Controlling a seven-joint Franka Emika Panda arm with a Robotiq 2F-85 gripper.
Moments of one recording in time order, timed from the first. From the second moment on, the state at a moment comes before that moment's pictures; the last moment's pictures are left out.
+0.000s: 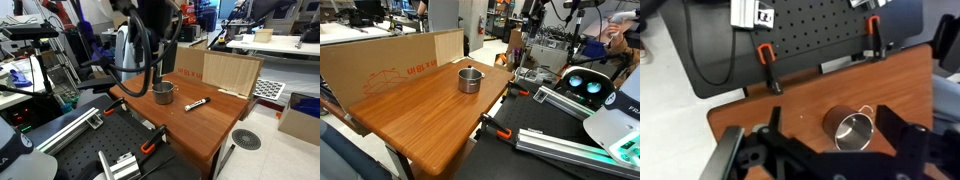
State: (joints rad) arm -0.12 -0.38 -0.34 -2.64 0.14 2.12 -0.32
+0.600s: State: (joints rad) arm -0.10 -0.02 -0.20 -2.45 0.22 2.30 -0.07
